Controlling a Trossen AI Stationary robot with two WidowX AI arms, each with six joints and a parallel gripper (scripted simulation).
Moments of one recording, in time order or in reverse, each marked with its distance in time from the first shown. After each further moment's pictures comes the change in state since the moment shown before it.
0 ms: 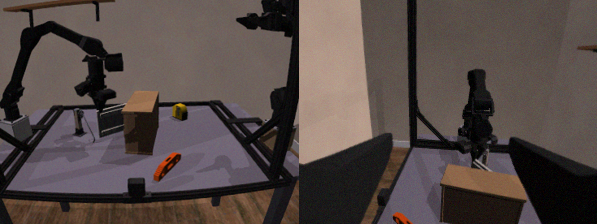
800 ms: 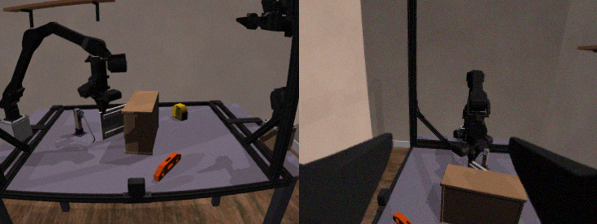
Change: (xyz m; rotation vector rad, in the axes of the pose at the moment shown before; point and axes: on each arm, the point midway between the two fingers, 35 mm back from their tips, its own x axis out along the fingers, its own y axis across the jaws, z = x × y) left arm 0.000 0.021 -0.002 -0.127 0.002 0.002; right arm 0.000 0.000 0.000 0.000 0.000 0.000
